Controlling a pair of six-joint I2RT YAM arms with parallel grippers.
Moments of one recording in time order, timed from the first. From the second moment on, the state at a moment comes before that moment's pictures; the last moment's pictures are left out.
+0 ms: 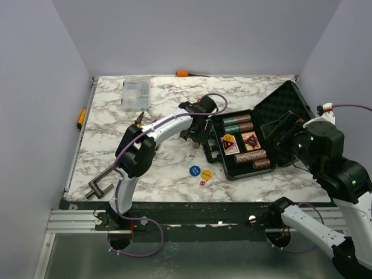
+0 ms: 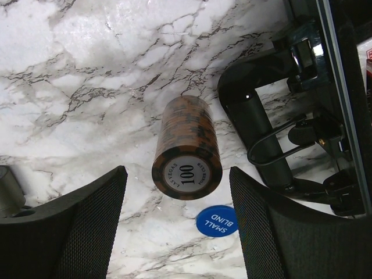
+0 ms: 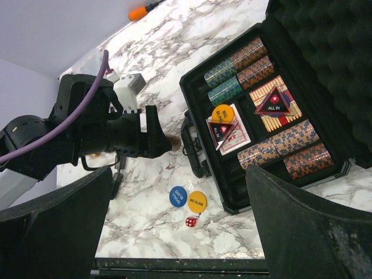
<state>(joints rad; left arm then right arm) -0.75 2.08 1.76 -0.92 -0.11 -0.40 0.50 0.75 1.31 -1.00 0.35 0.76</state>
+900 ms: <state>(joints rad) -0.74 2.13 1.81 -0.91 -0.08 -0.41 0.50 0.75 1.31 -0.99 0.35 0.74</state>
